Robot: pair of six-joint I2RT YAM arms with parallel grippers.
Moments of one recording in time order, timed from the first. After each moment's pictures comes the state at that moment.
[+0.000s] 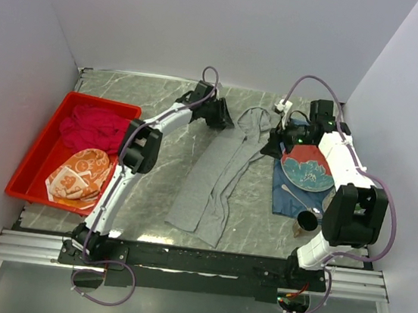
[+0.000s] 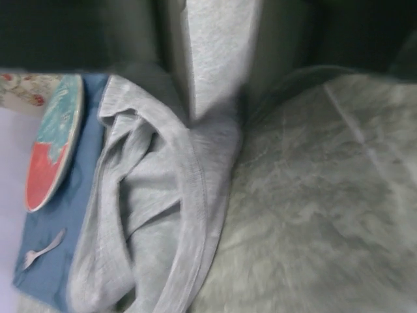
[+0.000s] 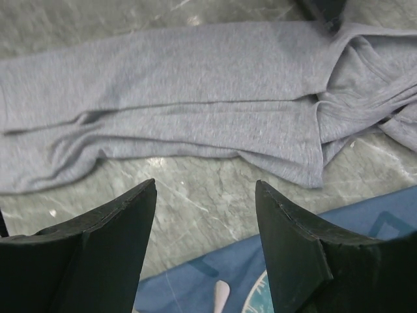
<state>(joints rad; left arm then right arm) -0.47 2.64 2.28 -0.33 0.44 -0.71 0.02 1.62 1.35 -0.78 -0.88 -0.78</state>
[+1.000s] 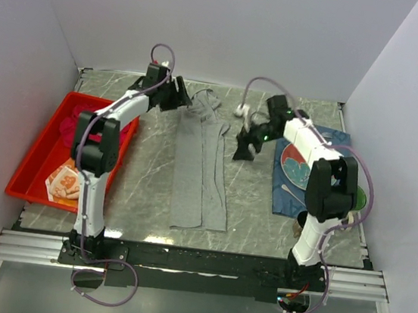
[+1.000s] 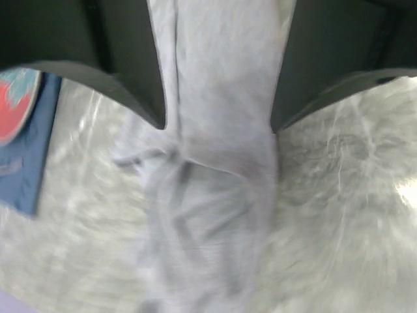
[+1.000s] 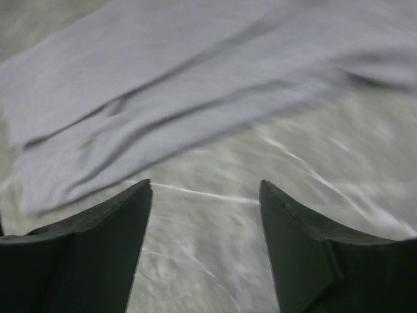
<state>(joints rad) -0.23 2.20 1.76 -0.25 0.24 -0.62 0.22 1.91 1.57 -0.80 -0.80 -0.73</state>
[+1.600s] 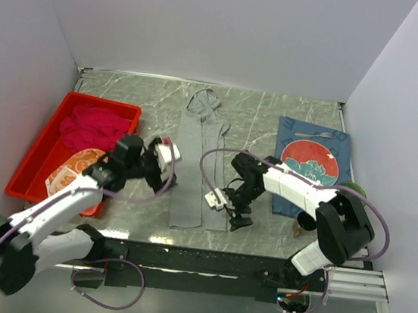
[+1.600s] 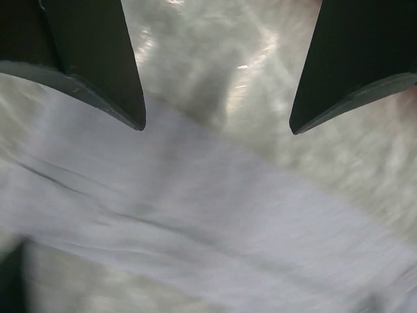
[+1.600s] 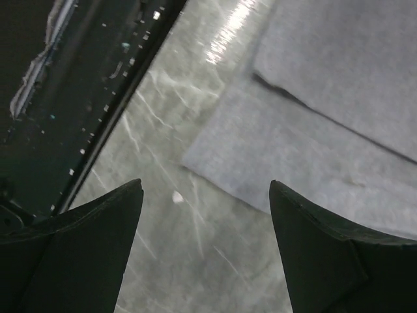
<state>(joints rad) -0.42 1.07 0.67 -0.16 0.41 0.36 0.63 1.56 0.98 -0.99 -0.77 -1.46</state>
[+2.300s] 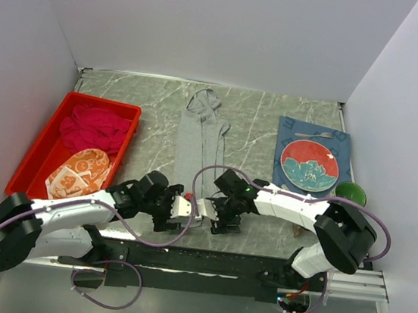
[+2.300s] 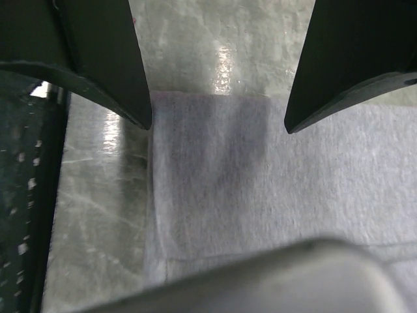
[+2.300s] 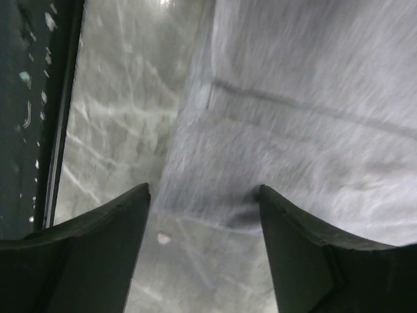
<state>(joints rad) -0.86 1.10 0.44 -0.14 0.34 0.58 0.89 1.48 0.79 -0.55 -0.41 -0.93</state>
